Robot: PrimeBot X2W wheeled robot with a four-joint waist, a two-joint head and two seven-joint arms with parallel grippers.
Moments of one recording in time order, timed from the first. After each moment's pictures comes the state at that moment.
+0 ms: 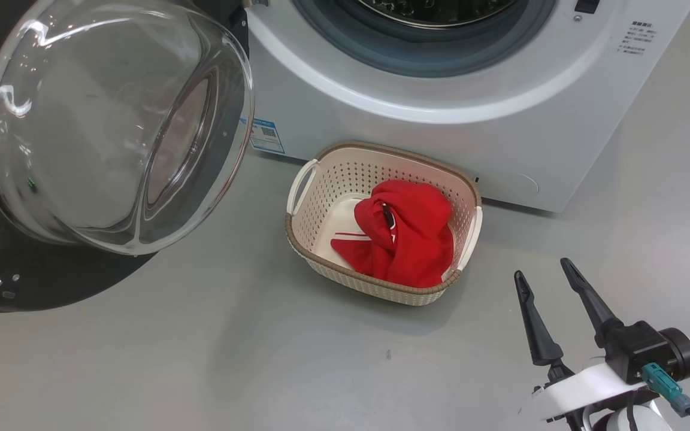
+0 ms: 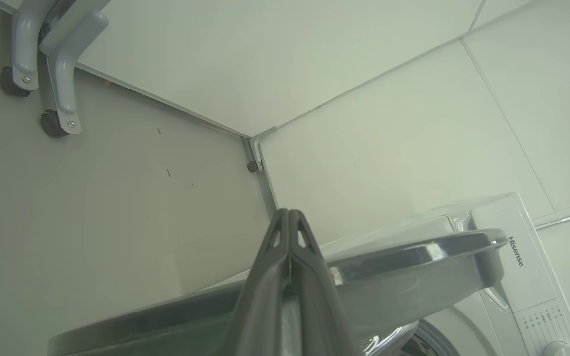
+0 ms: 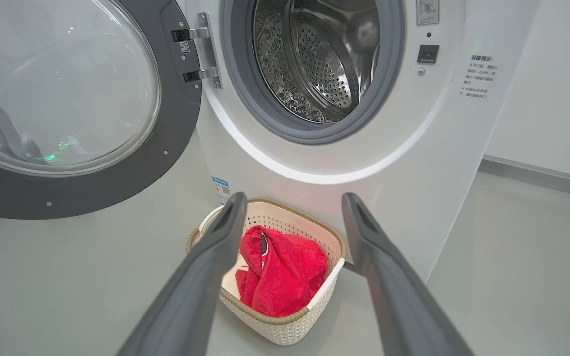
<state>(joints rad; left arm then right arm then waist) -0.27 0.42 0.30 0.24 -1.68 0.07 0.10 0.06 -0.10 0.17 0.06 0.16 0.07 -0.26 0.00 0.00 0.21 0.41</state>
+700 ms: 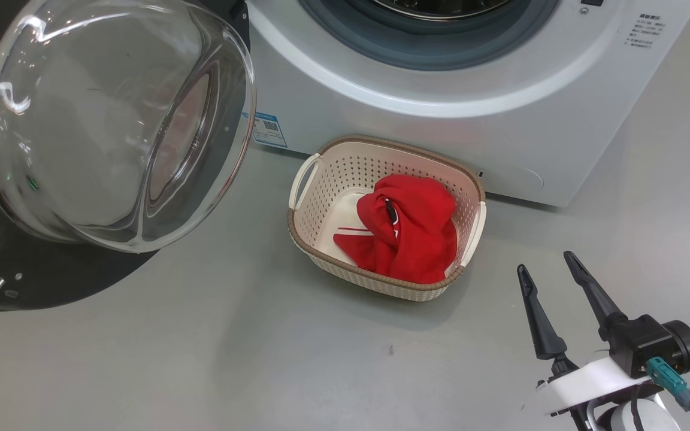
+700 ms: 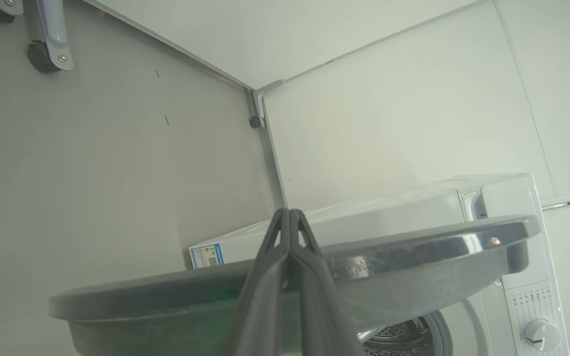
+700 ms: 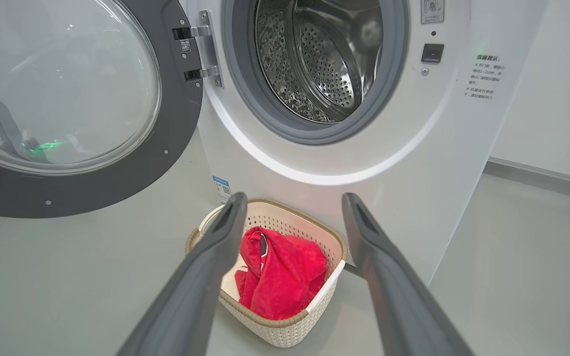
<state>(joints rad) -0.29 0.44 0.29 0.34 -1.77 0.03 0.26 0.04 -0.11 0.16 0.06 0.16 0.08 -0.26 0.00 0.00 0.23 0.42</state>
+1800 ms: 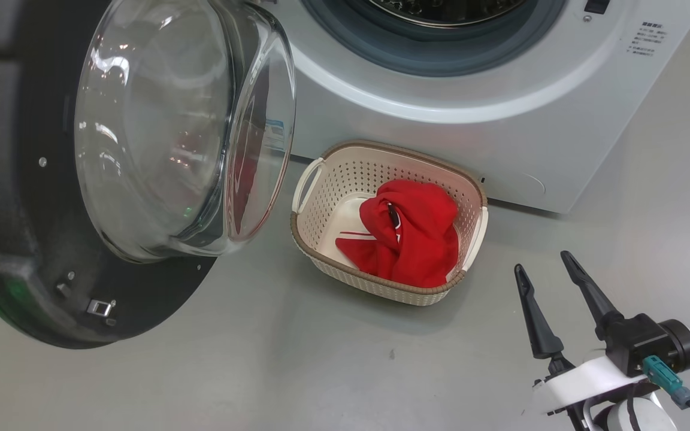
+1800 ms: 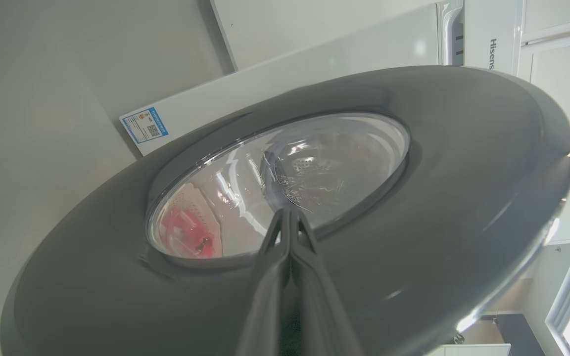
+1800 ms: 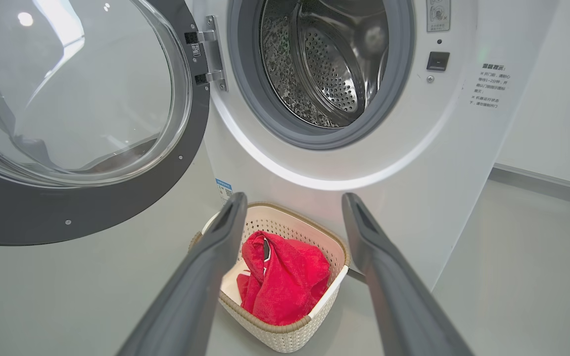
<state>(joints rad) -0.21 0.43 0.16 0.22 -1.89 -0.10 0.64 0.04 -0.11 0.17 0.07 0.16 0.08 -0.26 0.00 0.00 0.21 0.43</state>
